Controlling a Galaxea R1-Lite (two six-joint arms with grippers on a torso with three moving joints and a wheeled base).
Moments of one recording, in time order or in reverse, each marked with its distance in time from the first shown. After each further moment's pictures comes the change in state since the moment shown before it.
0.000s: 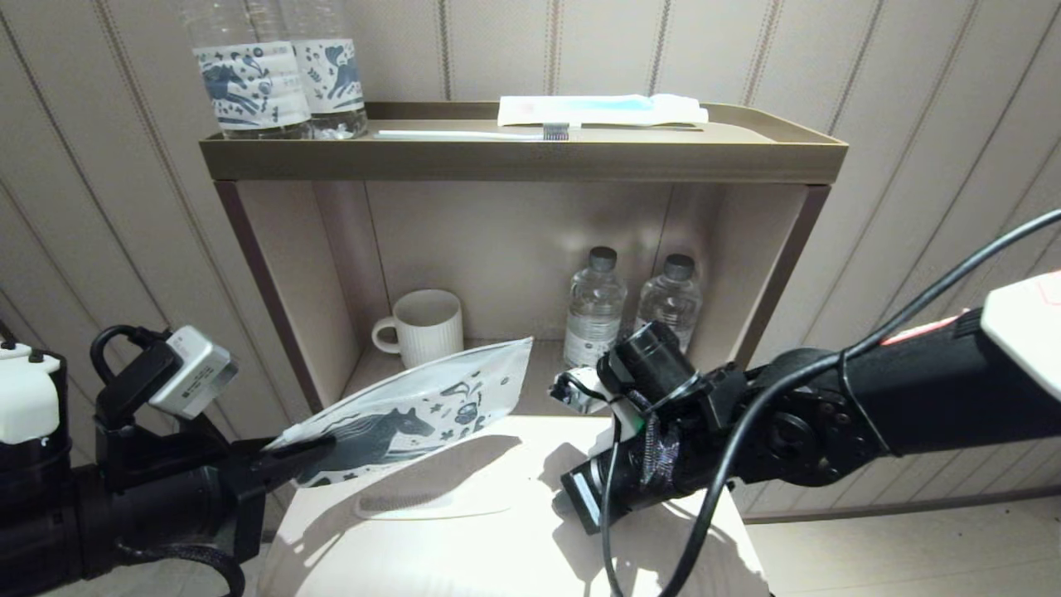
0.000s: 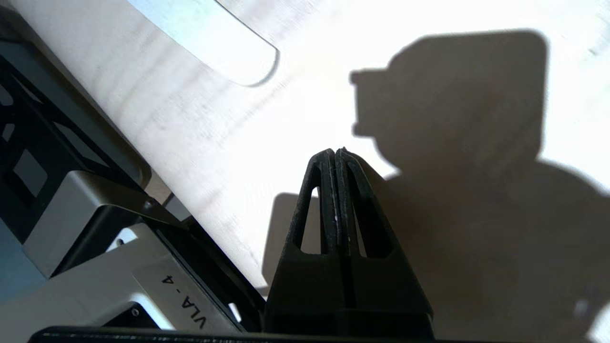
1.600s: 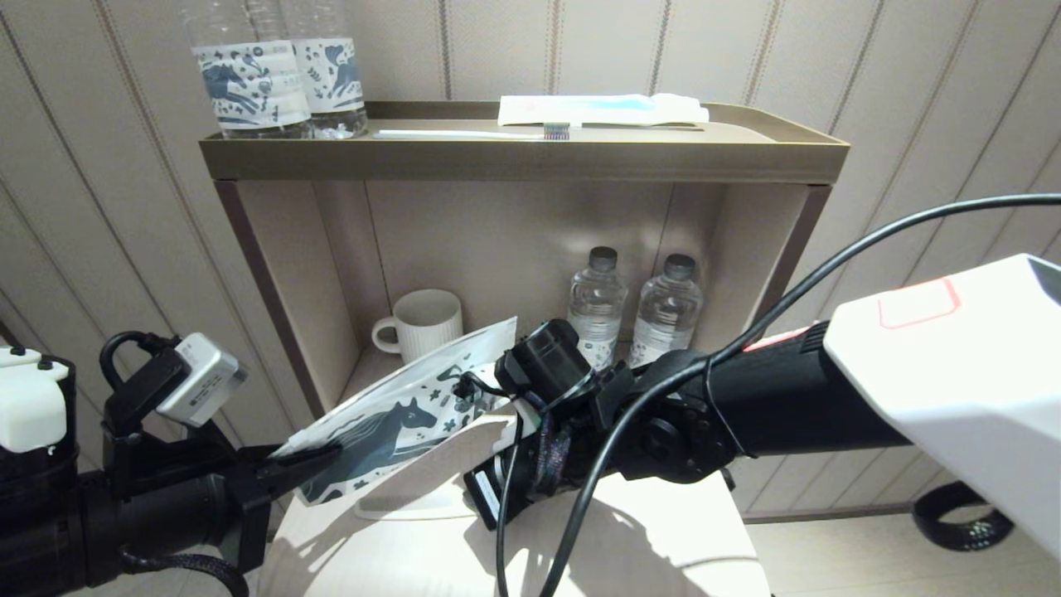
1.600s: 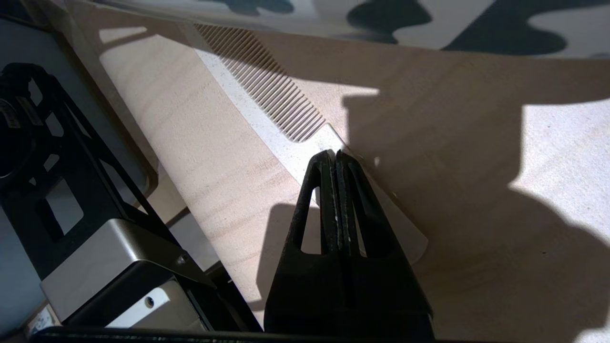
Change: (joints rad) left arm -0.027 0.004 0.007 -0.001 0.001 -0.002; right arm 0.156 0.185 -0.306 -0.003 0.003 0.009
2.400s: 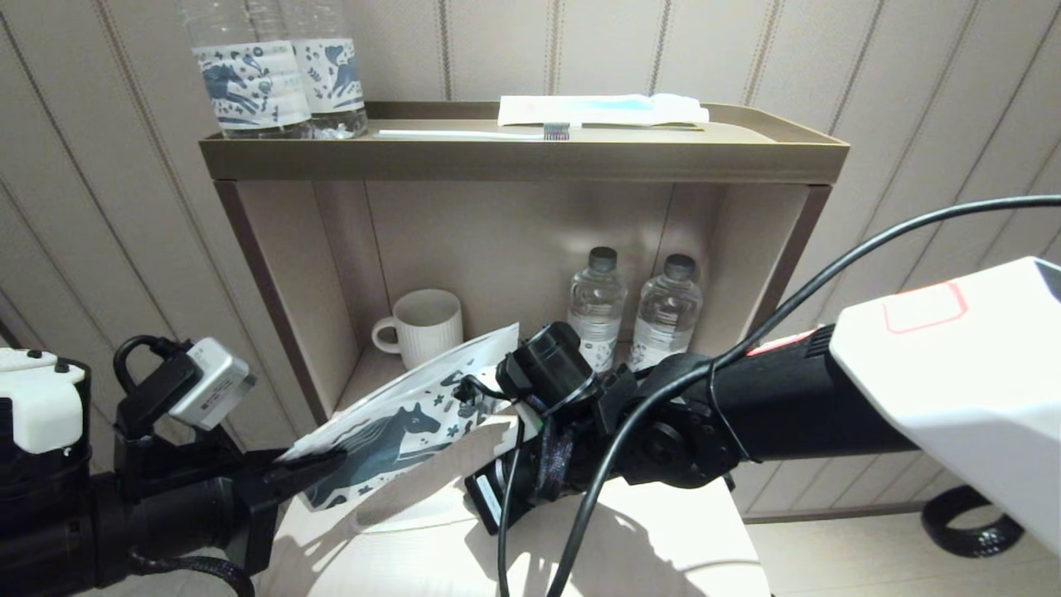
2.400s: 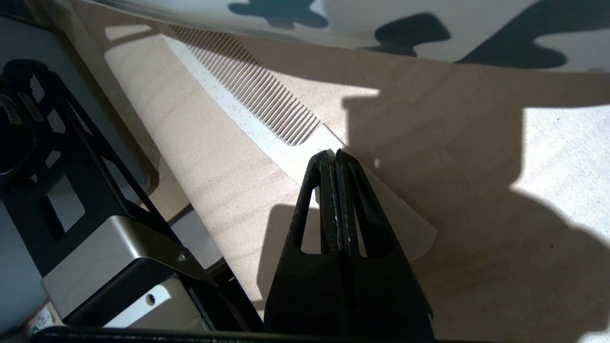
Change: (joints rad) left arm -0.008 0.017 0.002 0.000 0.000 -0.001; right arm 0.003 -0.007 0.053 0.000 0.000 0.000
